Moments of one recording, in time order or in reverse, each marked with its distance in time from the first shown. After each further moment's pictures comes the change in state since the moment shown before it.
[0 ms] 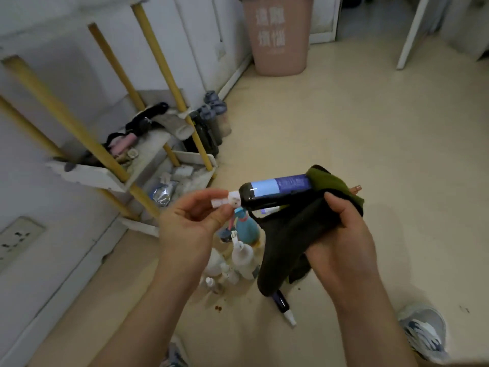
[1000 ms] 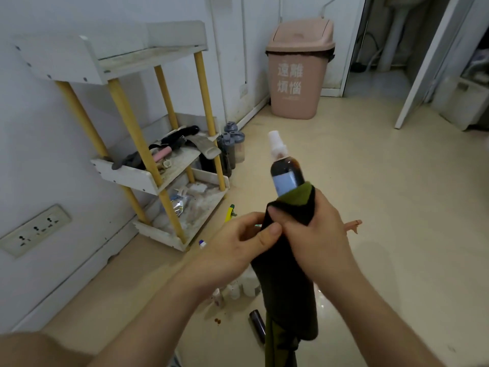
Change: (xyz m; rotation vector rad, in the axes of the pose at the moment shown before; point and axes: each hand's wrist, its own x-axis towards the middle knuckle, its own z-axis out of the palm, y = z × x) left_hand -0.048 0.055 -0.038 0.005 -0.567 -0.135; right_hand -0.065 0.018 0.069 -1.267 -0.250 -0.435
